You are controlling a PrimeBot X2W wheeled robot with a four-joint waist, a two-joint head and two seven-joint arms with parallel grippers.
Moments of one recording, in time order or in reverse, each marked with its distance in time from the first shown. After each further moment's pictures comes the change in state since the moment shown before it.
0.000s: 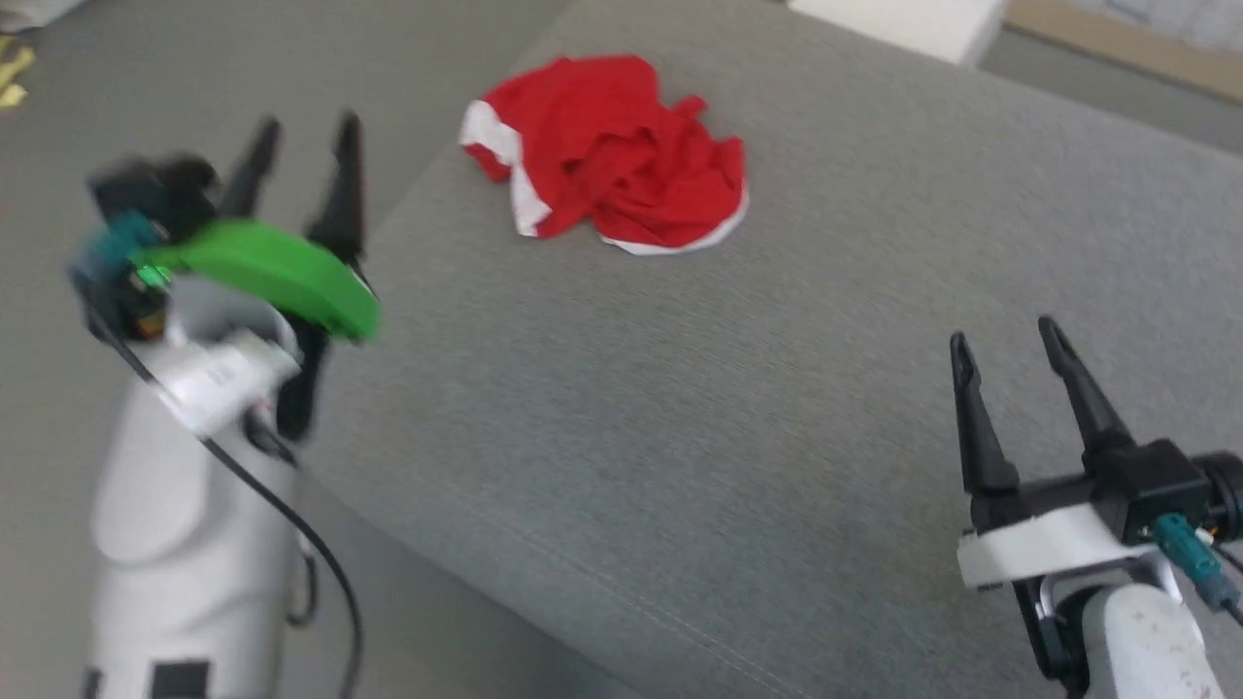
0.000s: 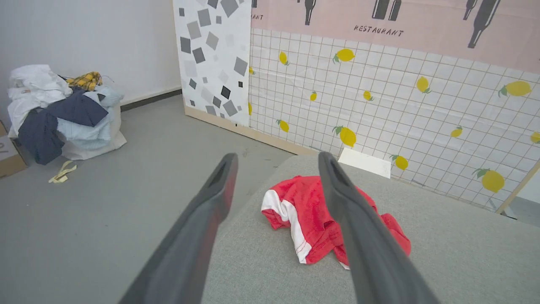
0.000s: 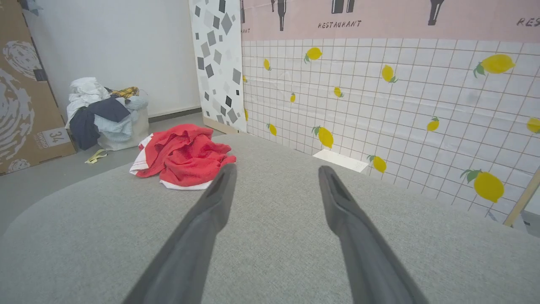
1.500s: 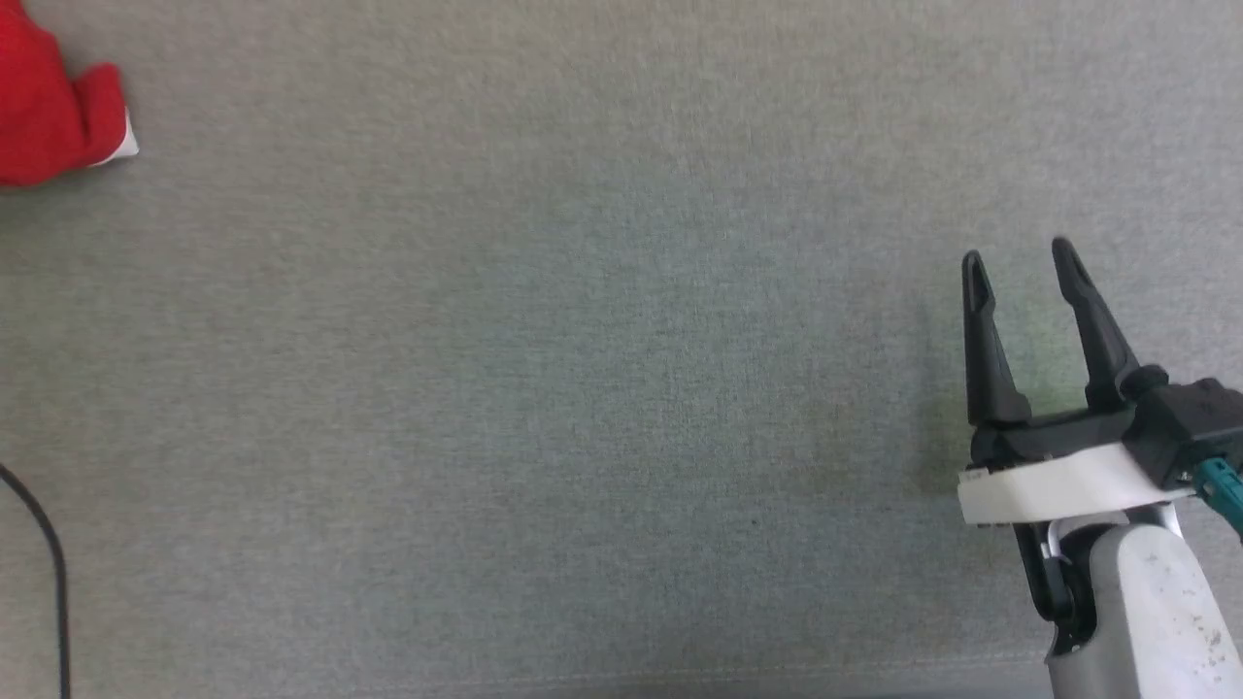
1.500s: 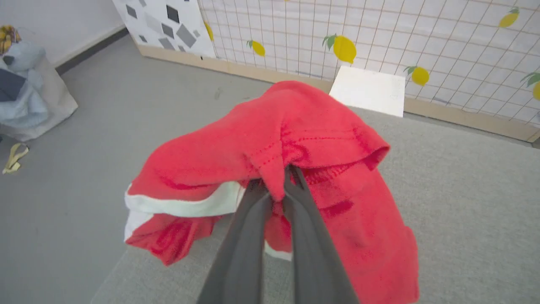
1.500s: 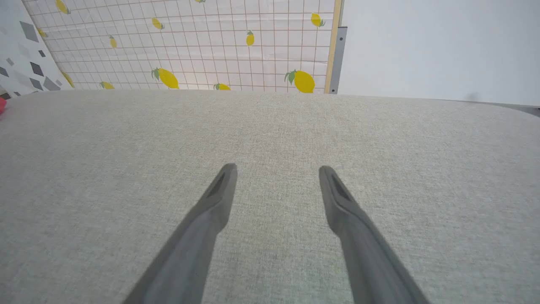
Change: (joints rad) left arm -0.057 0.371 0.213 -0.129 -0.026 0.276 0.352; right arm -0.110 -0.002 0.013 -0.002 0.126 0.000 -0.011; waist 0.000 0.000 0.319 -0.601
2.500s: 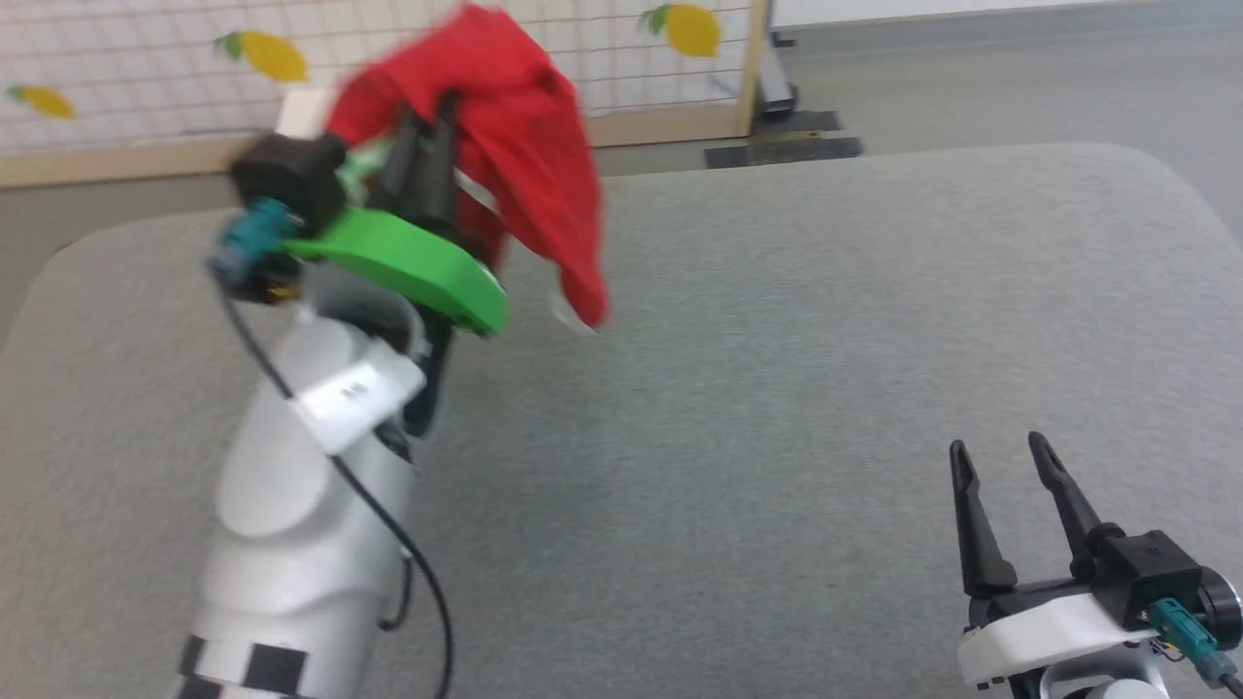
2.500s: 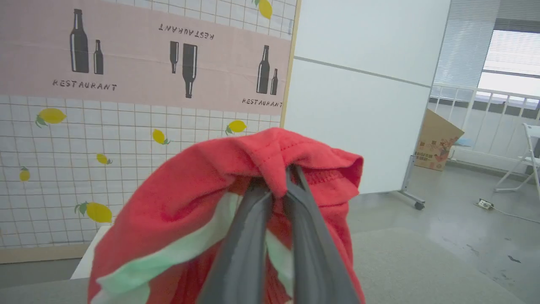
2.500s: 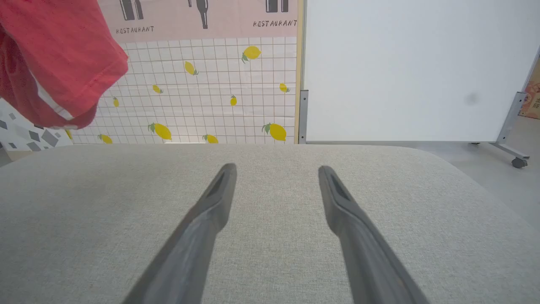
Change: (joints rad) left arm -0.015 -0.420 -0.409 0.169 -0.032 -0.253 -0.485; right arm 0.249 0.000 -0.019 0.059 -0.018 0.000 0.000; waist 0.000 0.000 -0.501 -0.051
